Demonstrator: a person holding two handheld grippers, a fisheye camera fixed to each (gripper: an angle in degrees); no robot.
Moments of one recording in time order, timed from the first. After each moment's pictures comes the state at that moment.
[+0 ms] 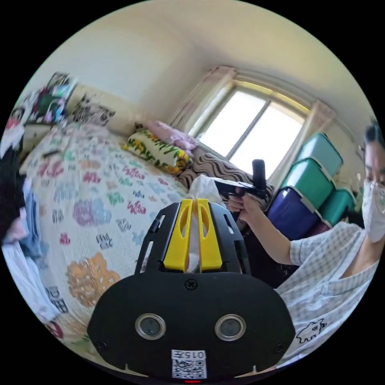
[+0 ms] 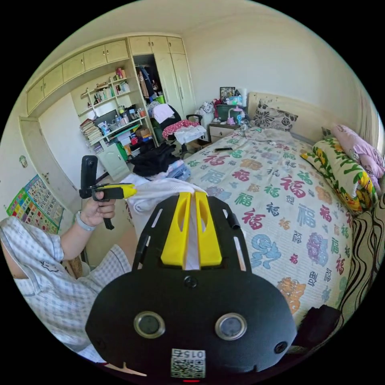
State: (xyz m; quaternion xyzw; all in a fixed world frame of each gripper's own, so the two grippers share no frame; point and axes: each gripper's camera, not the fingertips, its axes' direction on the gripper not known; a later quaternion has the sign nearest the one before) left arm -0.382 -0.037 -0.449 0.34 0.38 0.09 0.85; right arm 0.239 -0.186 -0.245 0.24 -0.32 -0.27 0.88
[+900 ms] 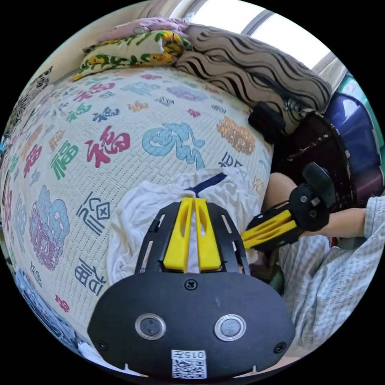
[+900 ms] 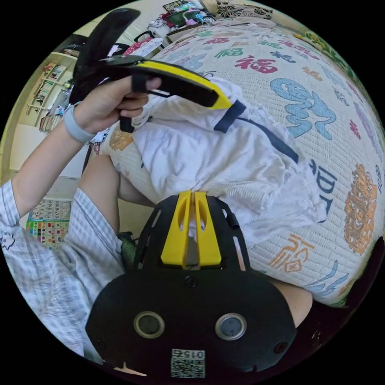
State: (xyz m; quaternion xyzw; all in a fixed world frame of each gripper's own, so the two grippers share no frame) left arm -0.180 -0.323 -0.284 0.05 0.20 0.37 0.90; right arm 0.233 -0.160 0.011 -0.08 -0.35 -0.24 0.90
